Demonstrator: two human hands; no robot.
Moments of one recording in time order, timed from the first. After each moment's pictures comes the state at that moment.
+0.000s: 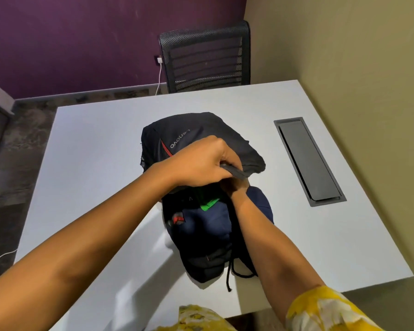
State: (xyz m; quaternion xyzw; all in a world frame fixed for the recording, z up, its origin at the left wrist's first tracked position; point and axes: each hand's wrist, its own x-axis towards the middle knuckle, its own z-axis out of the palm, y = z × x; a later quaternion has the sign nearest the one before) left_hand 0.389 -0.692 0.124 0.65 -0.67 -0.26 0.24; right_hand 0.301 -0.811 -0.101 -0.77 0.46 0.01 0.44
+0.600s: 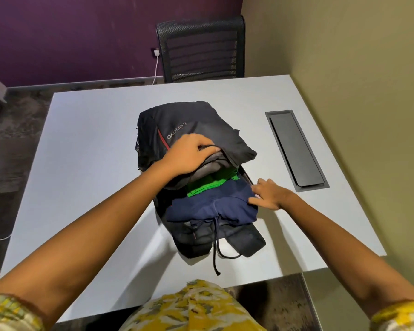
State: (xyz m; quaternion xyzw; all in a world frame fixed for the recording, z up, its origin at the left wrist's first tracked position) left_hand 0.385 -0.679 0.042 0.77 -0.52 -0.21 0.31; right_hand 0.147 -0.843 -0.053 -0.91 0.23 0.30 0.18
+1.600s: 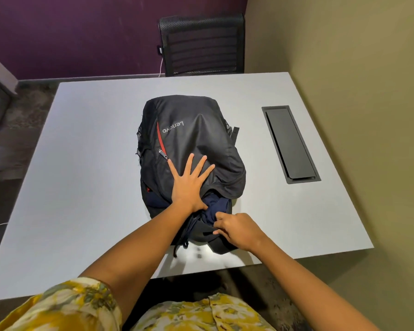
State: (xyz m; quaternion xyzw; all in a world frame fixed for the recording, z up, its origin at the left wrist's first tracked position) left_hand 0.279 -0.640 -0.074 0.85 -0.50 -0.03 -0.16; right_hand 0.090 -0.712 -0.073 -0.98 0.05 0.11 0.15
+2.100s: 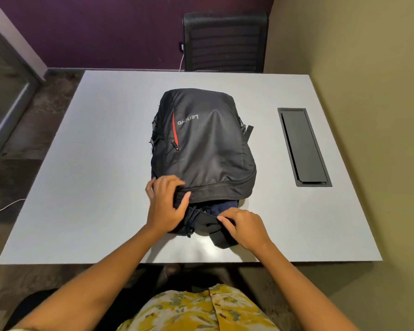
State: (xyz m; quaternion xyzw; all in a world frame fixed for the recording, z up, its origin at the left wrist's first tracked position) left_hand 0.251 -0.529 -0.072 0.85 -0.40 0.06 0.35; right_hand 0.072 -0.703 -0.083 -0.95 0.18 0.00 0.24
